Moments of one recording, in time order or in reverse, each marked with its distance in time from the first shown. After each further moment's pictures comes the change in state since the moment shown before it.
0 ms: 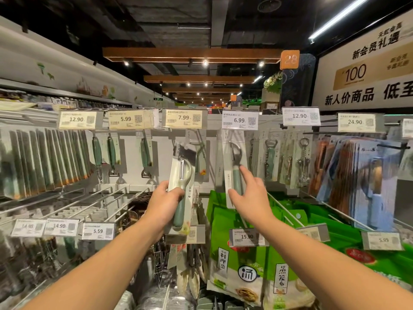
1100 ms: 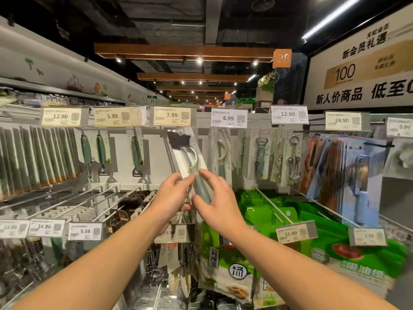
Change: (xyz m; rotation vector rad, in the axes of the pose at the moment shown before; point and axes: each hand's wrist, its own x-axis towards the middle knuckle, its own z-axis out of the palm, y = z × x) left_hand 0.007 0.007 0.033 -0.028 -0.118 0.089; right_hand -0.028 -0.026 0.028 0.121 -0.069 -0.250
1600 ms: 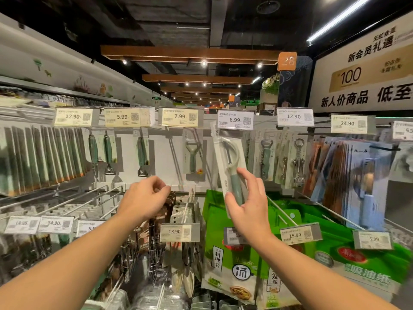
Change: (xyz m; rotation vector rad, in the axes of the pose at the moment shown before) left_hand 0.001 -0.005 -0.070 0.869 0.179 0.186; right_hand -0.019 0.016 -0.031 0.060 0.290 0.007
